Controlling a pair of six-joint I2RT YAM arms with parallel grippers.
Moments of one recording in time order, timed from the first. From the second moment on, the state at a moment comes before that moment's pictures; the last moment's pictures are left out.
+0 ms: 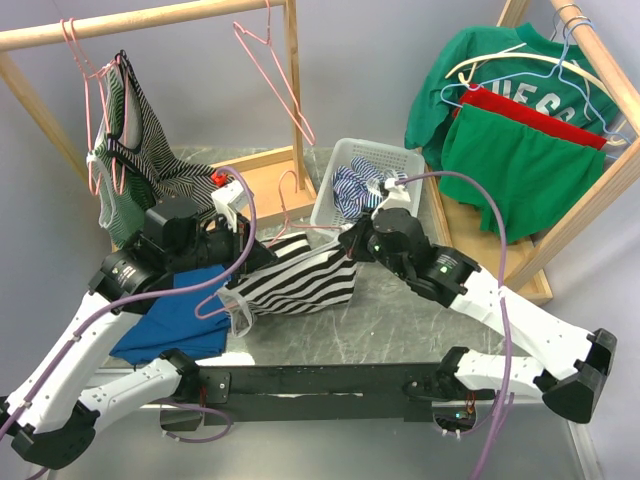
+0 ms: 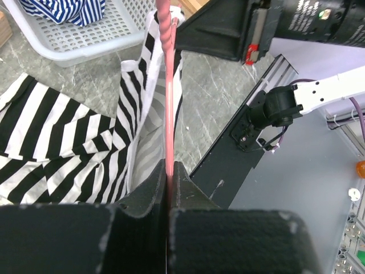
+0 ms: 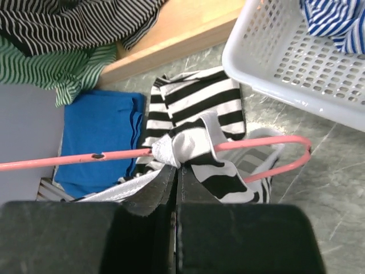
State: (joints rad) left arm -0.61 0.90 1.23 -0.73 0.42 -0.31; right arm 0.86 1.09 1.07 -0.44 0.29 0.75
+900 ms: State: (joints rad) left arm -0.61 0.87 1.23 -0.74 0.42 -0.30; right arm 0.64 1.10 1.01 -0.53 0.22 0.74
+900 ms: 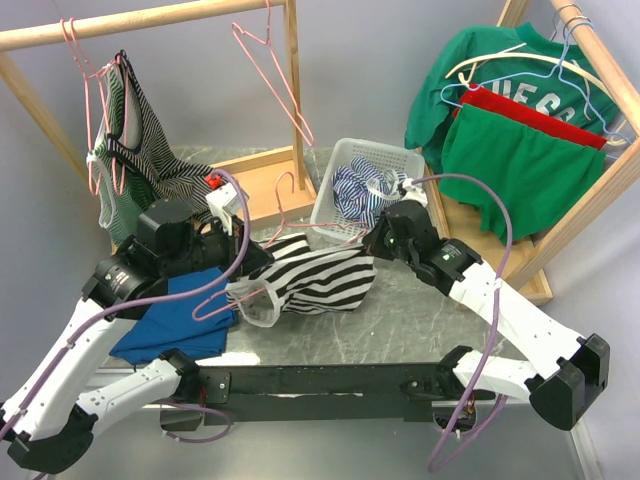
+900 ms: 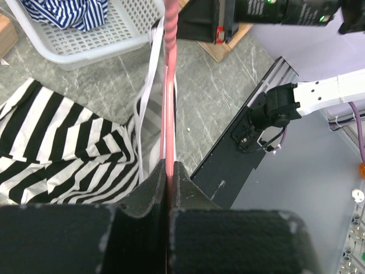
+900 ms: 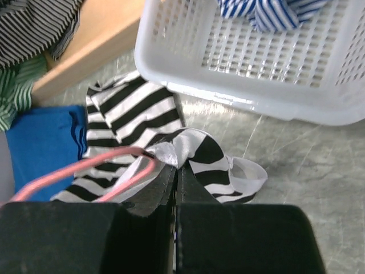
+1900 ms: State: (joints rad) left arm -0.64 1.01 1.13 -0.71 0.42 -0.32; right arm 1.09 0.94 1.09 -0.43 0.36 0.64
